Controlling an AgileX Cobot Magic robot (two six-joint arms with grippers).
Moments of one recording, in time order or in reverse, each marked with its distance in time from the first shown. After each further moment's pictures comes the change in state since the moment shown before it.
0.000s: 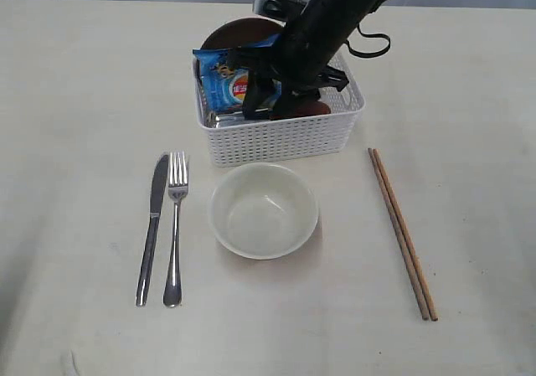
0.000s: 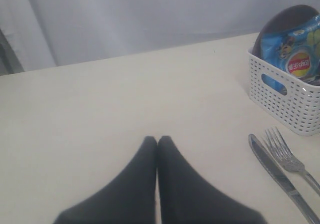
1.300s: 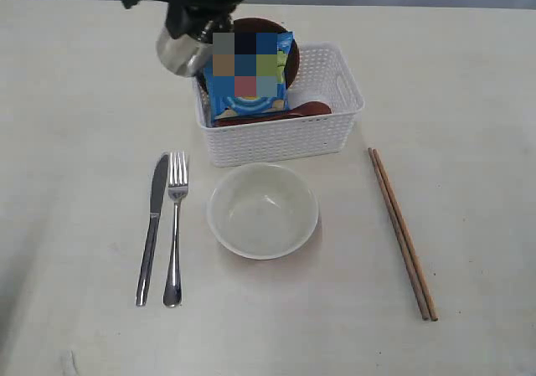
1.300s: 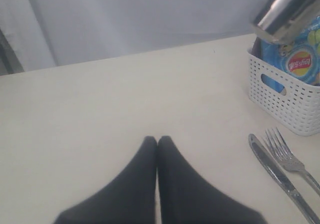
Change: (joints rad) left arm 0.000 0.000 0.000 0.000 0.000 0.000; right arm 0.268 -0.198 -0.191 -0.246 -0.048 0.052
